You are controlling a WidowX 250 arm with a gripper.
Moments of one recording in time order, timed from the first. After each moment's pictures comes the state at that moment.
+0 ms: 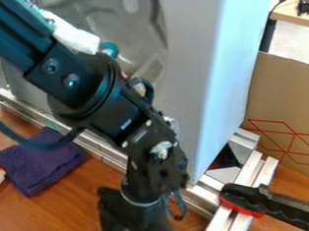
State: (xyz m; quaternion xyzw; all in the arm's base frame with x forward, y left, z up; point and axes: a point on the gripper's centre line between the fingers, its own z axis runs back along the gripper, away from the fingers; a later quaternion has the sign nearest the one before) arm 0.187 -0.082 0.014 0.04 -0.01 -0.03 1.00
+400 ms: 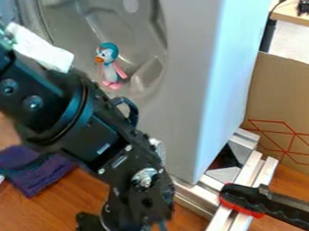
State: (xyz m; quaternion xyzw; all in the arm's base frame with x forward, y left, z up) arm 0.151 -0.084 0.013 0.04 0.02 -0.03 1.00
